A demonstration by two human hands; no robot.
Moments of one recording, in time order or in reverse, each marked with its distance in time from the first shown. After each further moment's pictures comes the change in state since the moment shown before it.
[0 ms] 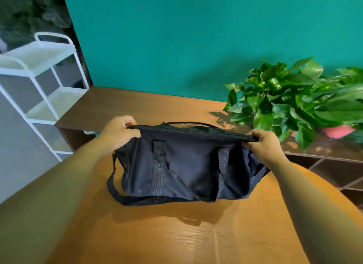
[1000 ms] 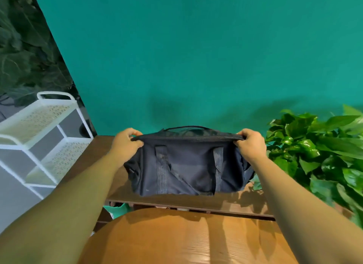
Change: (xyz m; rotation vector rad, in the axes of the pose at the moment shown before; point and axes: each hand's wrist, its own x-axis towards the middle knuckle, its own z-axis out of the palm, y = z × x) left_hand 0.241 0.049 -0.055 -0.065 0.213 -0.097; right_hand 0.253 -0.107 0.035 0.003 0.108 0.151
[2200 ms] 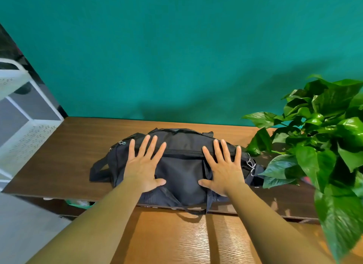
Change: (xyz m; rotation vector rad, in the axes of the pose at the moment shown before) left_hand 0.013 -0.099 0.191 1.197 -0.203 0.508; right_hand 0.003 0.126 0.161 -0.847 -0.338 -0.533
